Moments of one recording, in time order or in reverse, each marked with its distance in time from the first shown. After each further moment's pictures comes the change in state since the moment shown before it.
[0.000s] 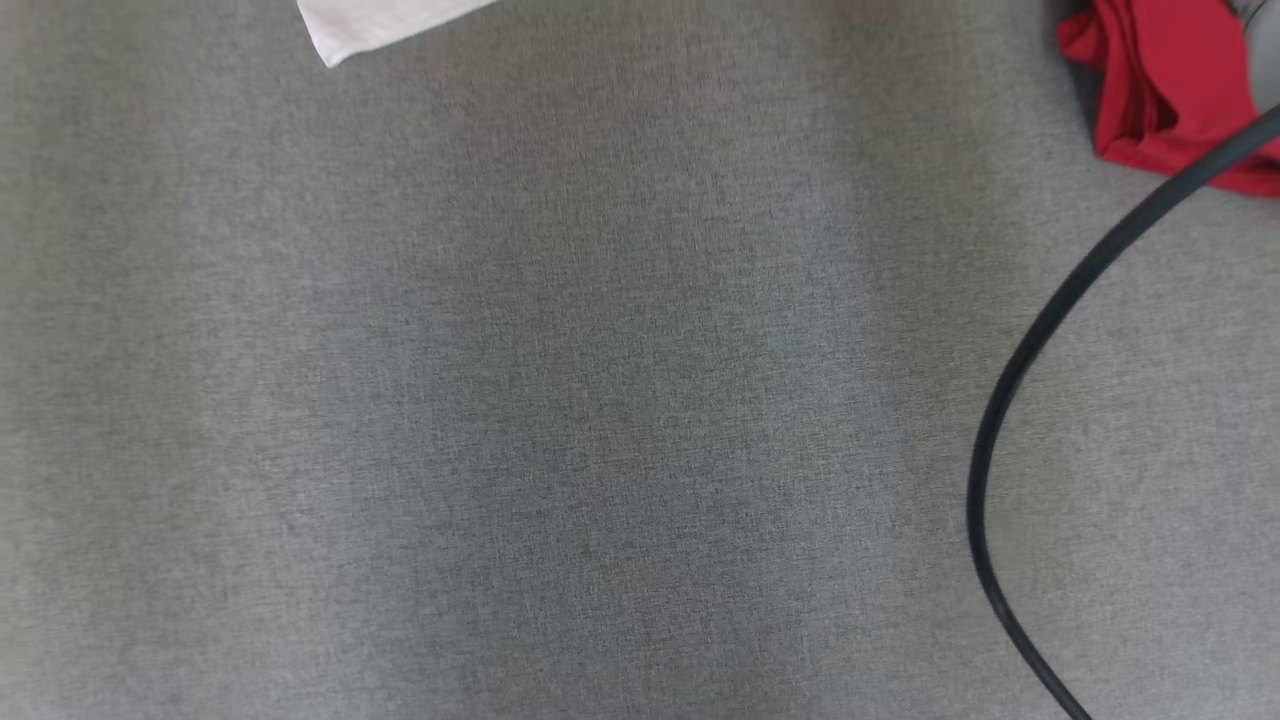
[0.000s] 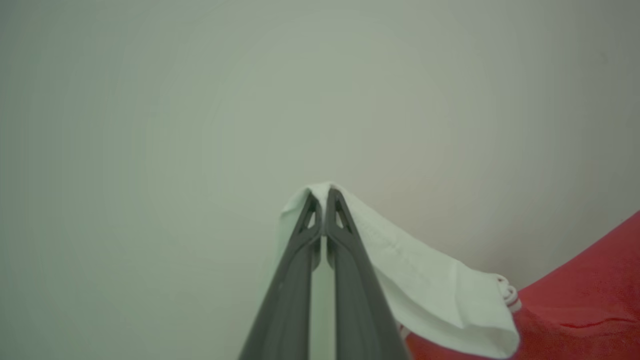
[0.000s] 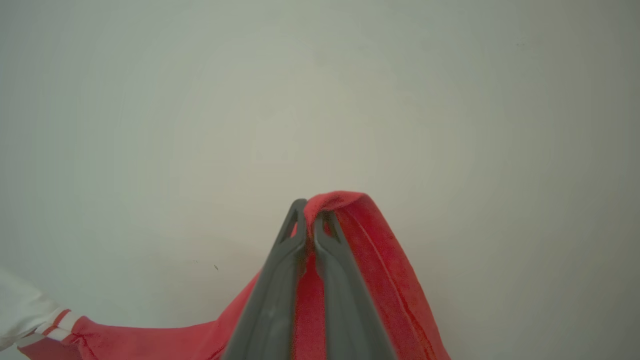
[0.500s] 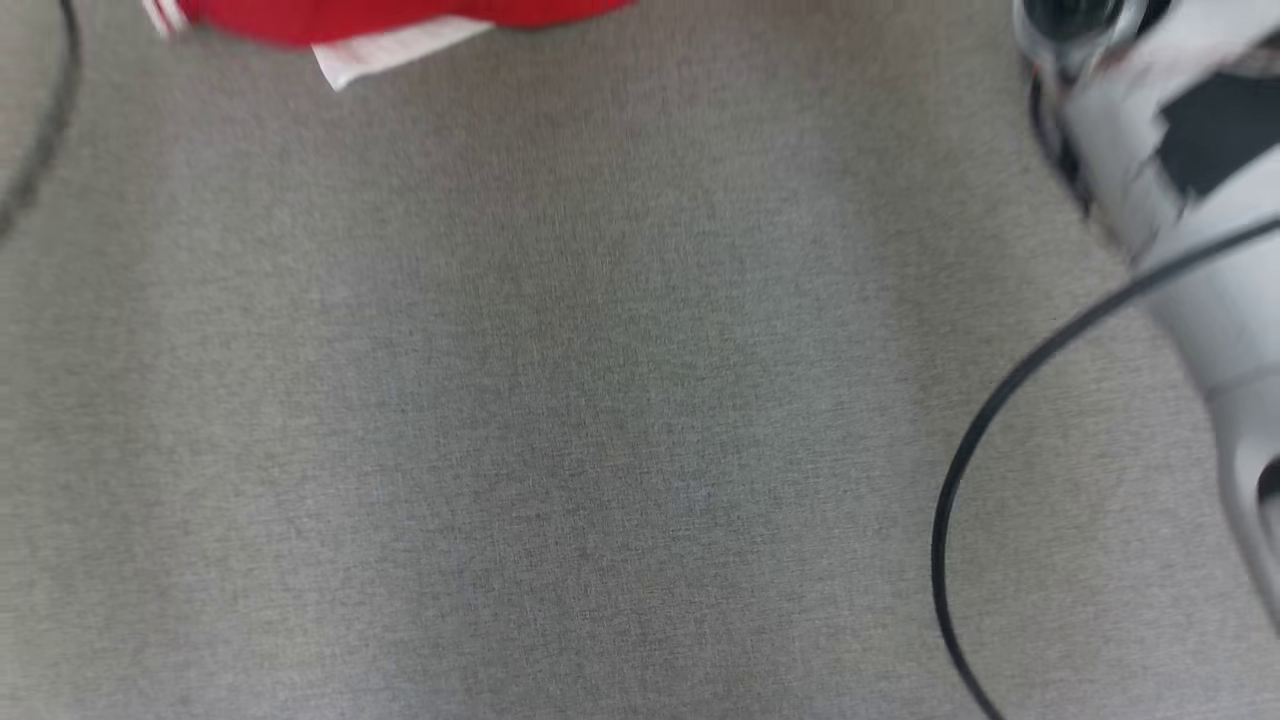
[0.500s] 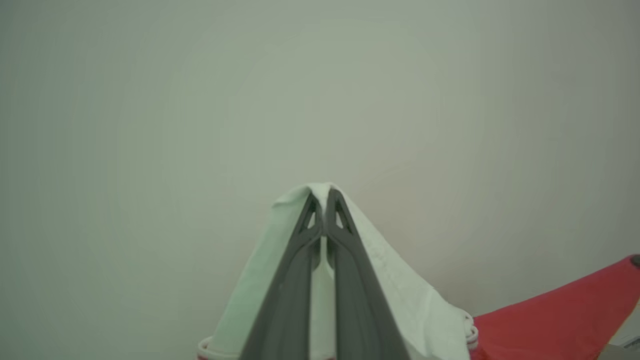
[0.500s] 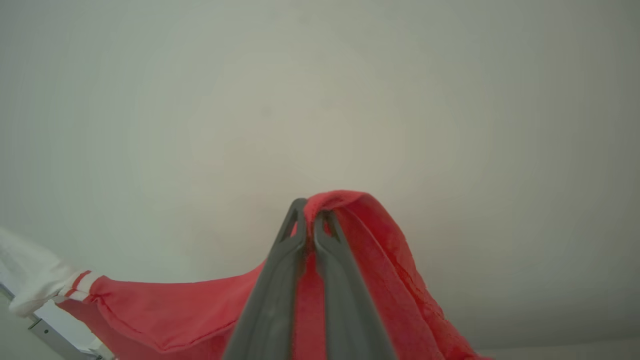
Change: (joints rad) left arm 0.384 0.076 0.046 -0.276 -0.198 0.021 -0.078; right arm 0.335 -0.088 0.192 -0.271 0.205 0.000 0.014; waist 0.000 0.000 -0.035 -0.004
